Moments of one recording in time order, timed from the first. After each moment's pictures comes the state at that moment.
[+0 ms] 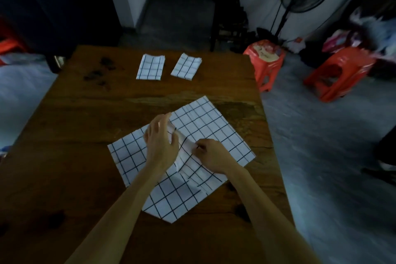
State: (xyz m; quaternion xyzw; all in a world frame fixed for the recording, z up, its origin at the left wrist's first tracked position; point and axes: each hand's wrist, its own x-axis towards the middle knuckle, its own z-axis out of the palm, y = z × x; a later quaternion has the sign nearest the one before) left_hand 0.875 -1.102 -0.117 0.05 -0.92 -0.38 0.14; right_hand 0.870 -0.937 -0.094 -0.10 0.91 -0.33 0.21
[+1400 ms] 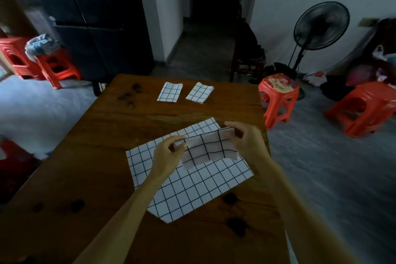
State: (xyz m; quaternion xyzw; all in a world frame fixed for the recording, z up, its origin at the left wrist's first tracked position) left_hand 0.932 -1.064 -0.050 0.10 -0.84 -0.53 0.09; right_hand 0.869 -0.836 -0.010 -0.17 0.89 -0.42 -0.04
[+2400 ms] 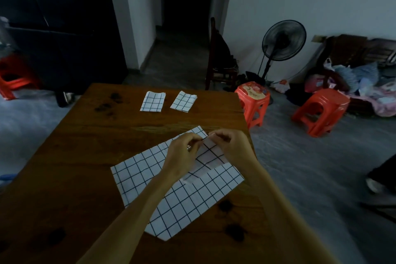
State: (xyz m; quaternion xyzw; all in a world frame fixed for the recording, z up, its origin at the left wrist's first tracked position) left_hand 0.902 -1.055 -0.023 -0.10 -0.85 -0.50 0.15; right_hand 0.886 -0.885 0.014 -0.11 0.87 -0.47 -0.04
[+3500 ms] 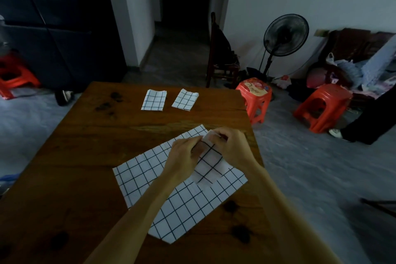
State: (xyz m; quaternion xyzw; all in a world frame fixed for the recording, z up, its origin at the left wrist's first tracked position) left_hand 0.894 -1.069 -0.040 -0.13 -0.90 -0.41 0.11; right_hand 0.875 -0.902 0.010 -0.16 0.89 -0.42 -0.06
